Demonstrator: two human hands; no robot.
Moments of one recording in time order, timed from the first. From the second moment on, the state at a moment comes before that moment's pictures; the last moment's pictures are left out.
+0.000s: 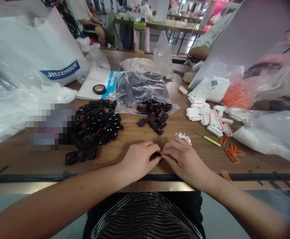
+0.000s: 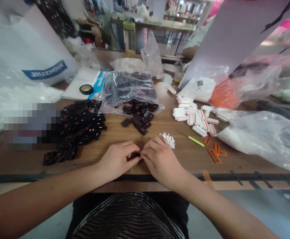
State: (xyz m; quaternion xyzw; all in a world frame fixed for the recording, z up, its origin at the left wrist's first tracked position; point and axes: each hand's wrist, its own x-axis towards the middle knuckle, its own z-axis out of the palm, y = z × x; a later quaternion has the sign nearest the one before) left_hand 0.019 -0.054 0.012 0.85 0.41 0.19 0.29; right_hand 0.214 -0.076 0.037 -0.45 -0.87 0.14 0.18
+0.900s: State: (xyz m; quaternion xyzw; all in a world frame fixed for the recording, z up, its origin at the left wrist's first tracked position) left_hand 0.018 -0.054 0.010 0.84 0.41 0.21 0.29; right_hand 0.221 -0.087 0.023 -0.43 -0.87 0.04 0.24
